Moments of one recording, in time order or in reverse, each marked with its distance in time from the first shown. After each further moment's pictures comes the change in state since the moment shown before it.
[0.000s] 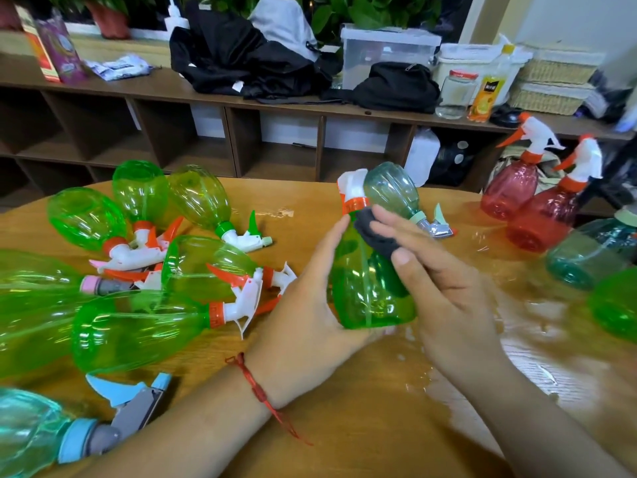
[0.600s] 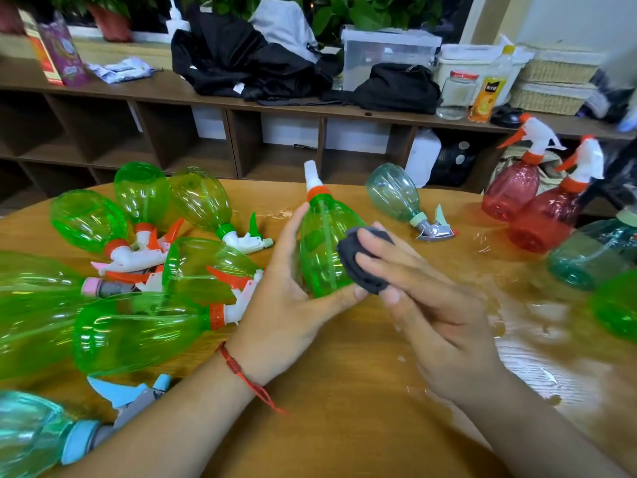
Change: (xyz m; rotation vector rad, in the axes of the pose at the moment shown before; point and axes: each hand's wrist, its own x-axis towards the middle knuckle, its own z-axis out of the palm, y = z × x) left_hand 0.010 -0.019 -0.010 -0.391 0.126 -0.060; right_hand -0.012 0.001 0.002 -0.140 -0.085 -0.197
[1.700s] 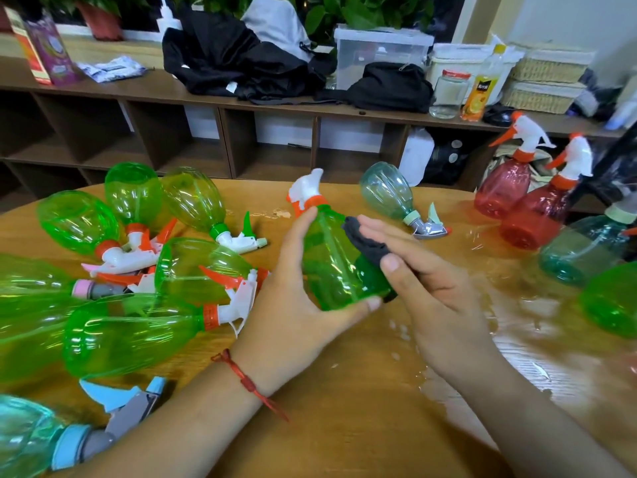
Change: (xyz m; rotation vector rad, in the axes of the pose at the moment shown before) left_hand -0.007 0.008 0.008 0.382 0.014 0.059; right_hand 0.011 0.002 -0.003 0.197 0.053 0.224
